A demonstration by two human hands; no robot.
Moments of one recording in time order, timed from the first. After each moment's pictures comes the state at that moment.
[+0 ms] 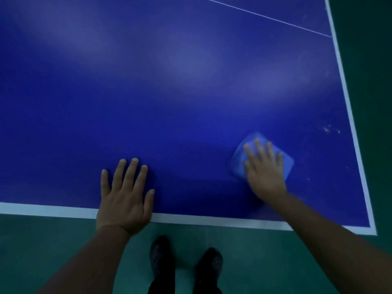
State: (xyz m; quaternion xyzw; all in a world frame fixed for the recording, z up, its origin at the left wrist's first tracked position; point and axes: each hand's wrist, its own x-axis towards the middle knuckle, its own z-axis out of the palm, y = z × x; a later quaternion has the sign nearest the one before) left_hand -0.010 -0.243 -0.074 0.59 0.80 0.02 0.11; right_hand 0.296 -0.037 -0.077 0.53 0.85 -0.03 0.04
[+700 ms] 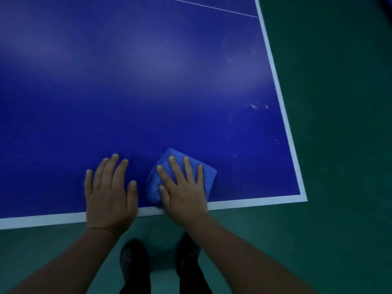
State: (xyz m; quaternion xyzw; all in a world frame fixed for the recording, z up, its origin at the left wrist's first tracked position) left_hand 0.161 -0.187 -0.043 0.55 0.81 0.18 0.11; right_hand 0.334 -0.128 -0.088 0.49 0.87 -0.08 0.00
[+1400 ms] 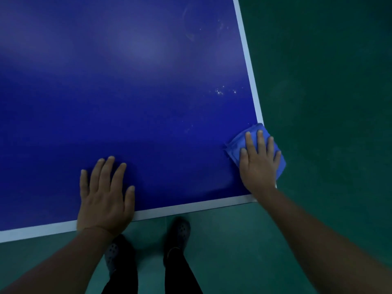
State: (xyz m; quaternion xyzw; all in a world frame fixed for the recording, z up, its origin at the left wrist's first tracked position) left_hand 0.259 -0.144 -0.072 0.62 0.77 0.07 0.13; right_hand 0.593 0.008 -0.080 0.72 0.69 -0.07 0.04
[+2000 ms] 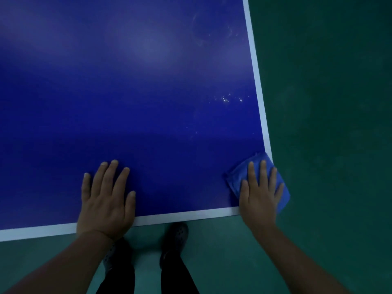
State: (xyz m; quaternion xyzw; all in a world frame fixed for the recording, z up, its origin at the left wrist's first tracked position) left_hand 0.259 -0.142 -0.068 0.61 0.78 0.04 0.13; right_hand 0.594 -0.050 -0.082 0.72 0.68 -0.09 0.03
